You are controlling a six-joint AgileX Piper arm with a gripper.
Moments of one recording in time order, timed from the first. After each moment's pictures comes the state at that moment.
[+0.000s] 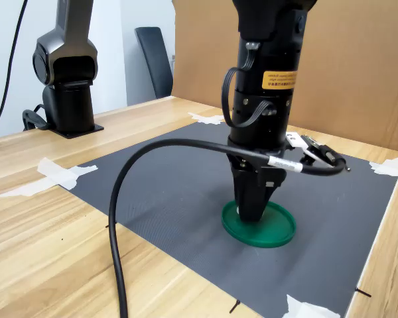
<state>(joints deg) -2.0 118.2 -91.8 -4.7 56.3 -40.5</state>
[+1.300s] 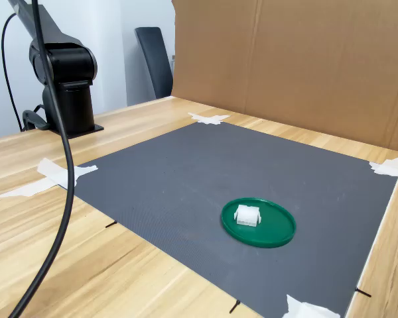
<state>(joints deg) -2.0 35.4 -40.6 1.7 32.2 0.9</state>
